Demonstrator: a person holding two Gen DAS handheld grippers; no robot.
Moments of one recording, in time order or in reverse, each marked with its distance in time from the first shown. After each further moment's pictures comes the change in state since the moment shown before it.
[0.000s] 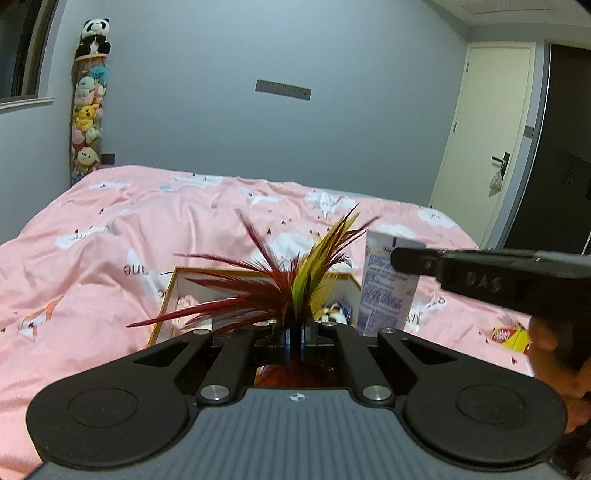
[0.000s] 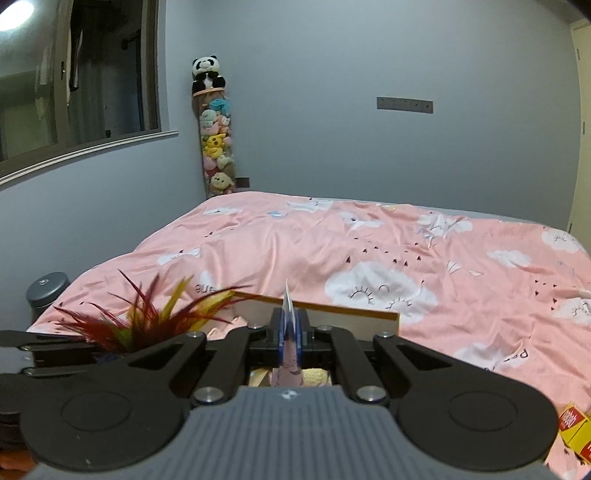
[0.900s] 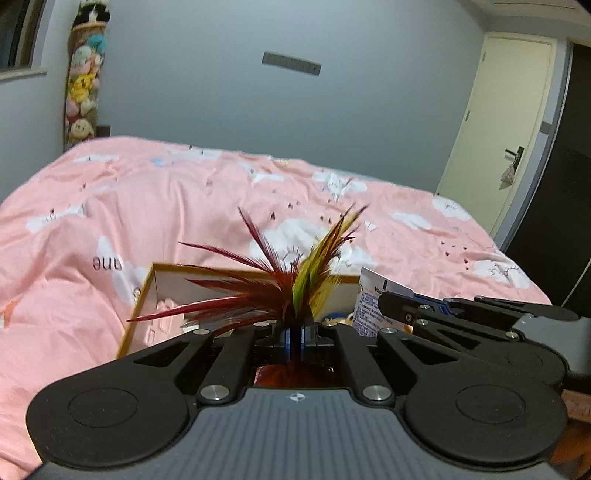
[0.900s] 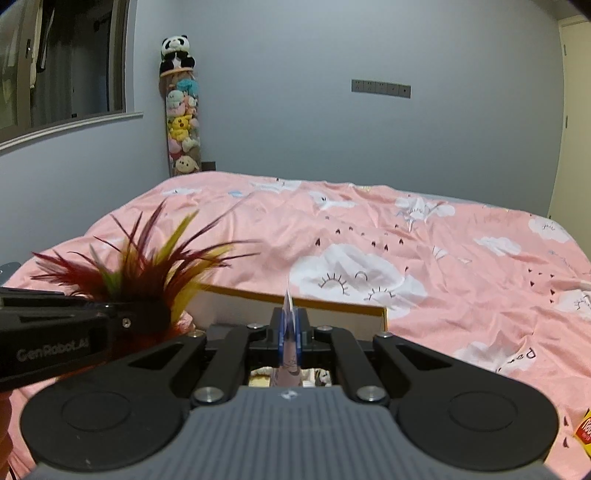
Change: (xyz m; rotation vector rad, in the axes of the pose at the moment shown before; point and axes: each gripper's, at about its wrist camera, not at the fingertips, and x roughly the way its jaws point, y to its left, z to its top) left arm 0.102 0.018 0.010 -0.056 0.095 -0.002; right arm 0.104 -0.019 -0.022 -0.002 0.061 -0.094
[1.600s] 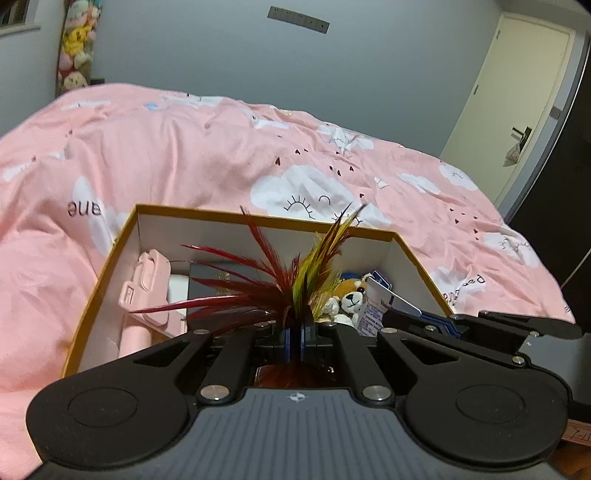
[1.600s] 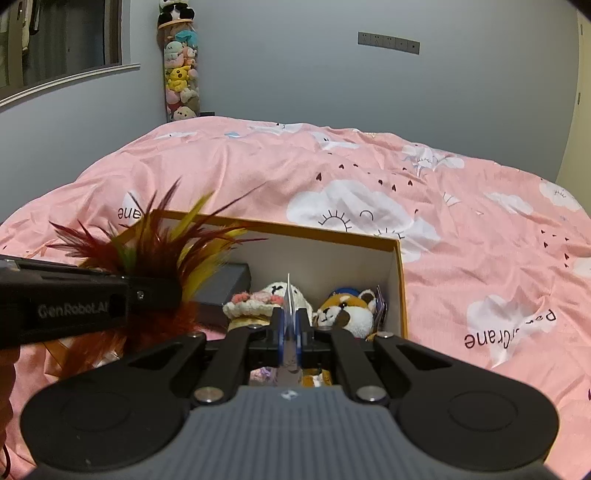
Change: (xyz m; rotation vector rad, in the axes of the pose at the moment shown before) left arm 0.051 0.027 -0.015 -0.055 0.135 -0.056; right arm 0.039 -0.006 -0.035 -0.023 0.155 -0.004
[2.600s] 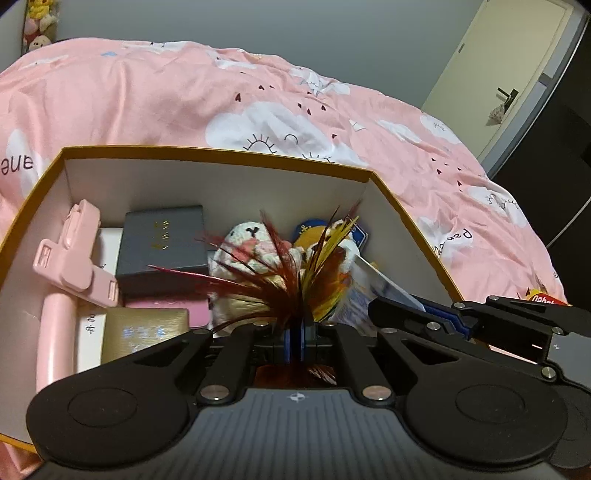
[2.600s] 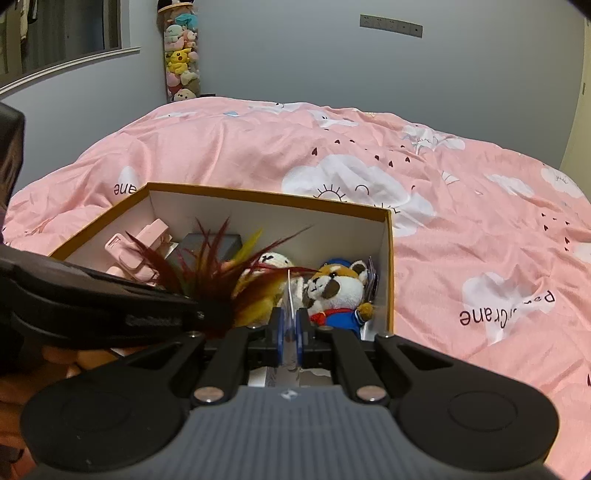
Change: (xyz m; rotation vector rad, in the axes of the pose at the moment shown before) left arm 0.053 -0.025 -0.015 0.038 0.163 -0.062; right arm 0.000 -0.015 -0.011 0.002 0.064 0.011
